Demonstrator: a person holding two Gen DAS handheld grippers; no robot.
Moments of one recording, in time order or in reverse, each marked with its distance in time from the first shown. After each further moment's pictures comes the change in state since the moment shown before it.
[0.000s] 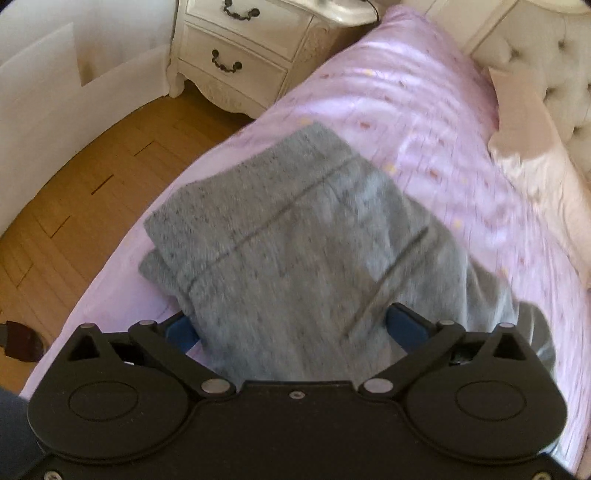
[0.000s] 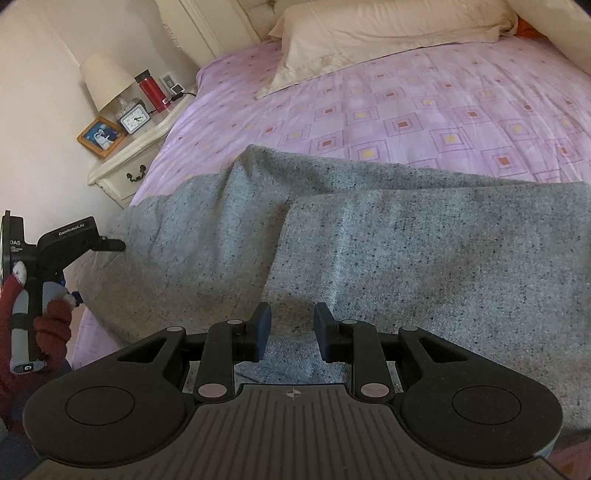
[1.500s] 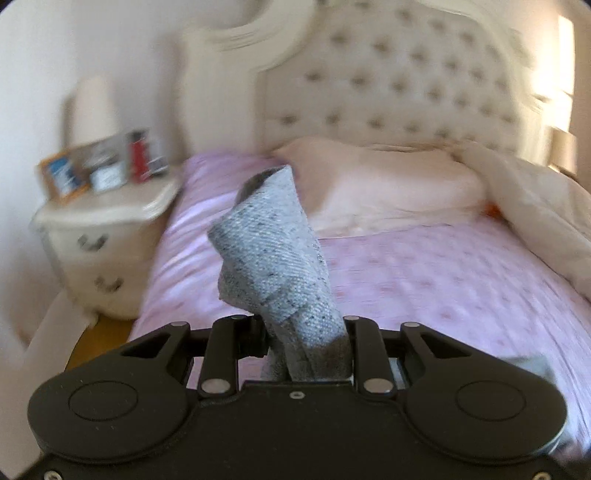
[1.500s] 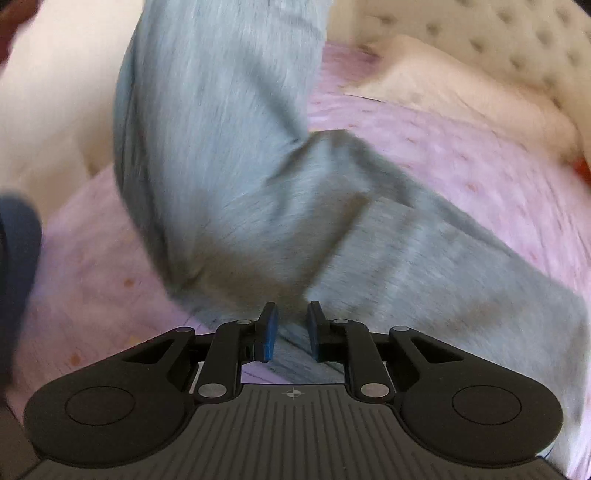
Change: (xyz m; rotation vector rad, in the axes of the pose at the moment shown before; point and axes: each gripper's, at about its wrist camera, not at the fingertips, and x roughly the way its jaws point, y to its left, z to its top) left arm -0.156 -0.157 -0.076 0.717 -0.415 -0.191; right arm 0.000 0.070 -0.035 -0.426 -0.005 -0.157
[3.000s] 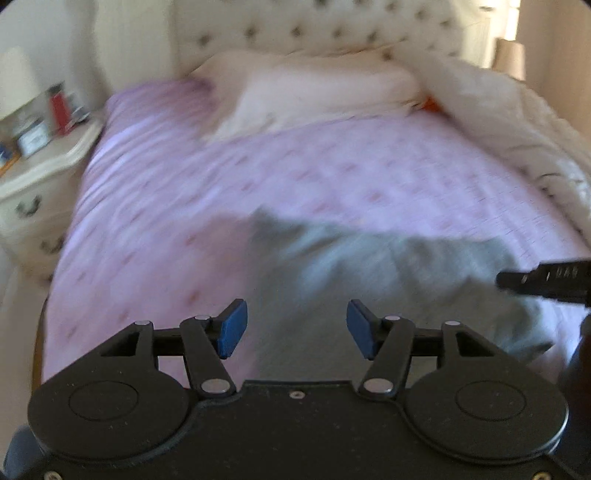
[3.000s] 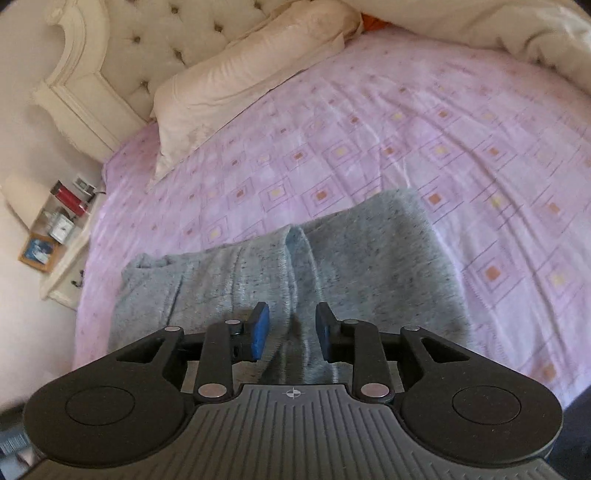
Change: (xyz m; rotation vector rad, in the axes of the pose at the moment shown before) left arm 0.032 -0.047 -0.065 0.093 0.276 -0.105; right arm -0.050 -0.174 -0.027 0.809 -0.082 -0.013
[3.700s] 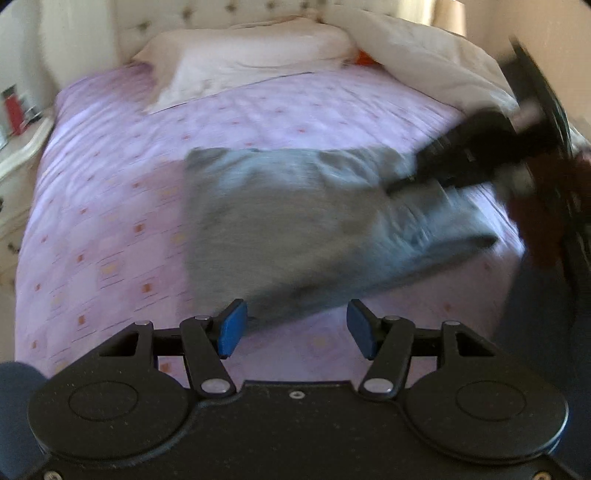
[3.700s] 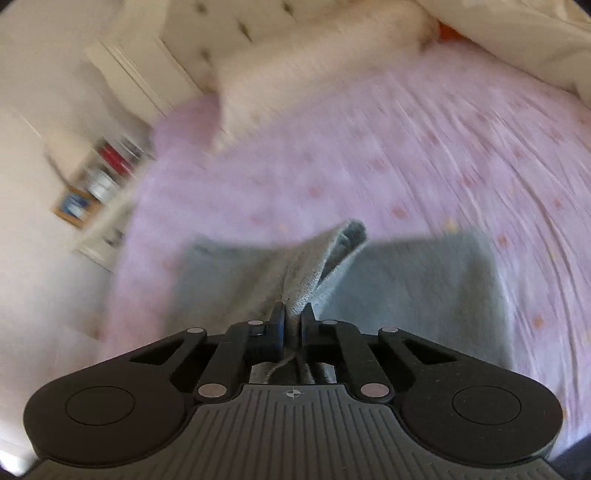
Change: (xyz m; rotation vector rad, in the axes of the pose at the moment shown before) left arm -0.029 -0.048 -0.063 0.171 0.067 -0.151; right arm -0.023 0.059 0.019 -0.171 0.058 0.122
